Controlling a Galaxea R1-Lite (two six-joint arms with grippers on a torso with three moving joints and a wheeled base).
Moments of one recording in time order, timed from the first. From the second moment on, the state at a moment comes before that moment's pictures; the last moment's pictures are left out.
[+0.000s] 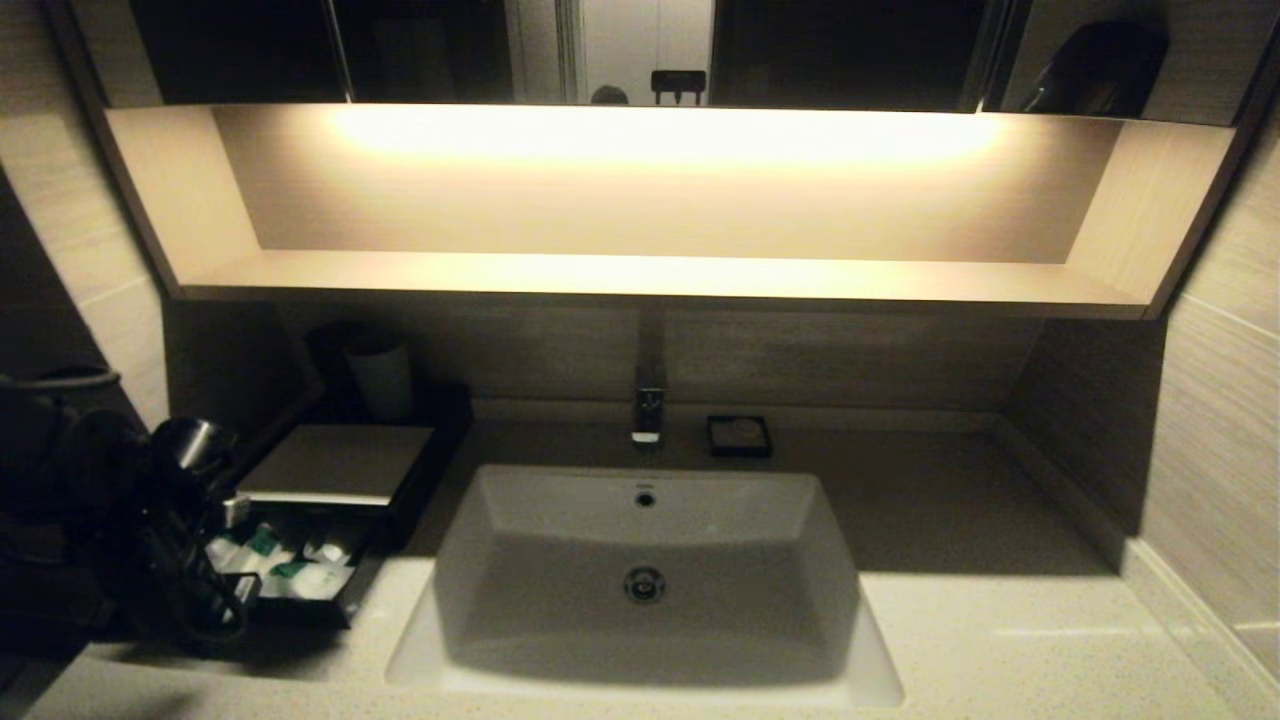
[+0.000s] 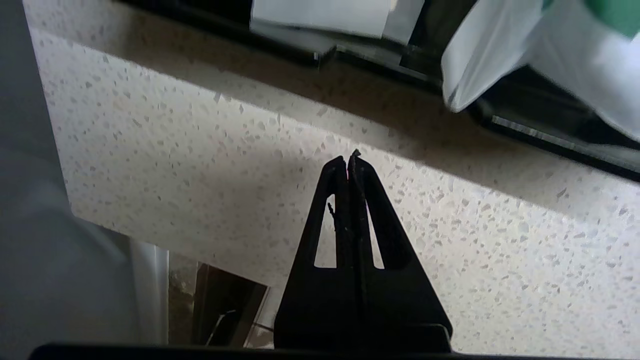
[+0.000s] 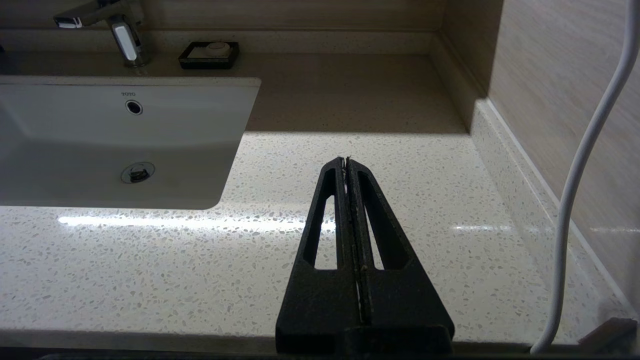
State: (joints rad) left arm 0.20 1.94 -0.99 0.46 0.15 0.02; right arm 0.00 0.00 0.00 0.01 -0.01 0.00
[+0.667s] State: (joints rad) left arm 0.20 1.99 -1.03 0.43 0.15 0.02; right arm 0.00 0.00 0.00 0.01 -0.01 0.00
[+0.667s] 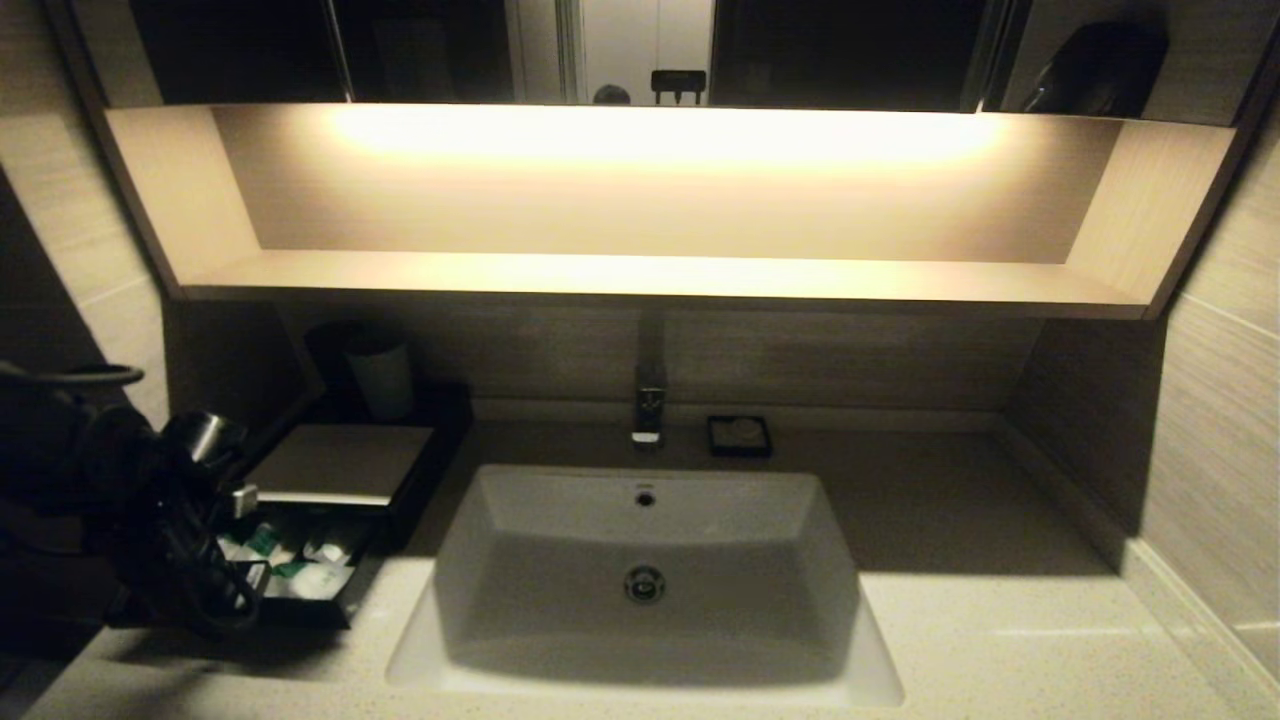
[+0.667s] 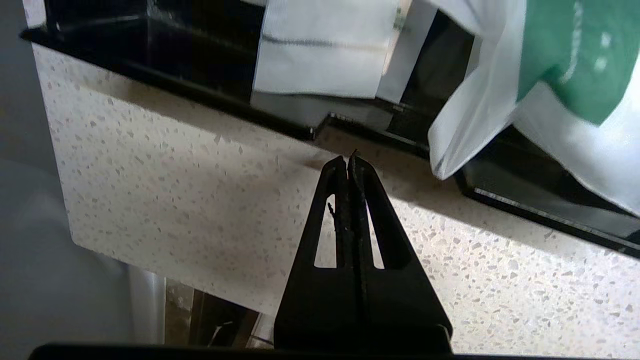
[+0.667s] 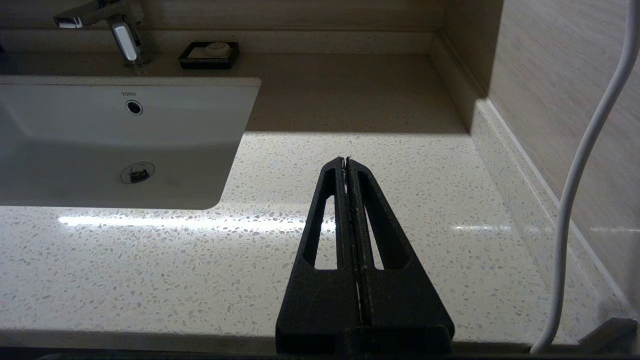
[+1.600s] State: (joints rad) left arm 0.19 2.01 -1.07 0.40 0.15 0.01; right arm 0.00 0.00 0.00 0.01 -0.01 0.00
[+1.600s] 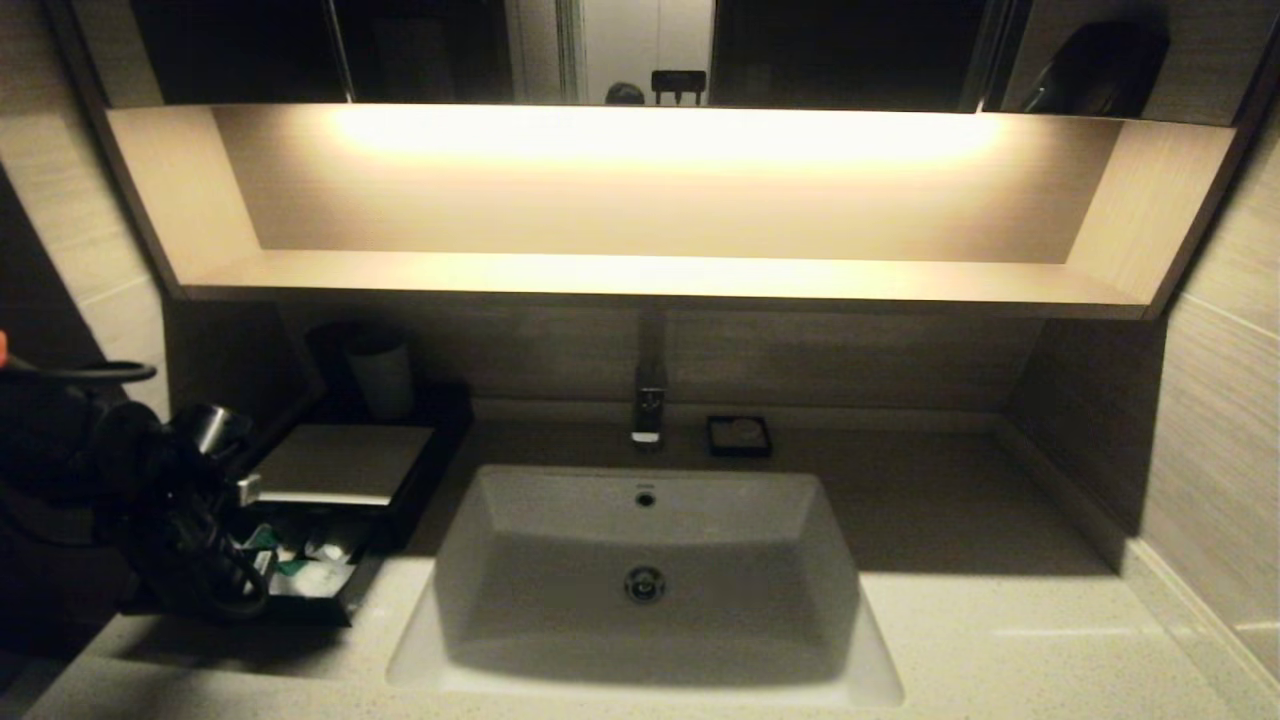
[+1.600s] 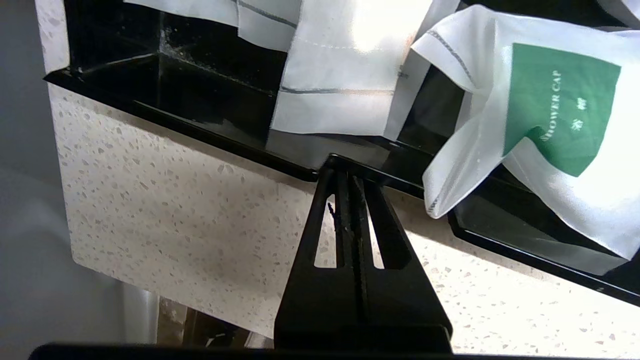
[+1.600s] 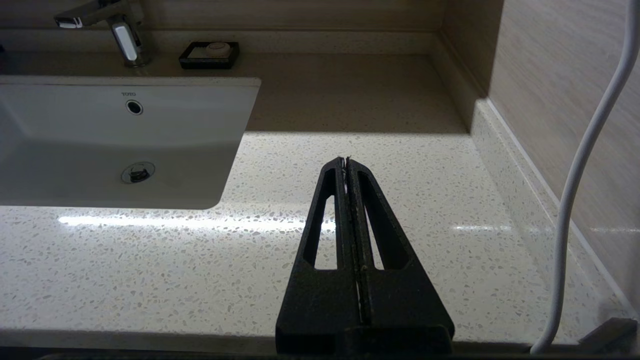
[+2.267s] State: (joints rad) left arm 0.19 2.02 -1.10 0.37 0.15 0.01; right arm 0.00 0.00 0.00 0.01 -0.01 0.00
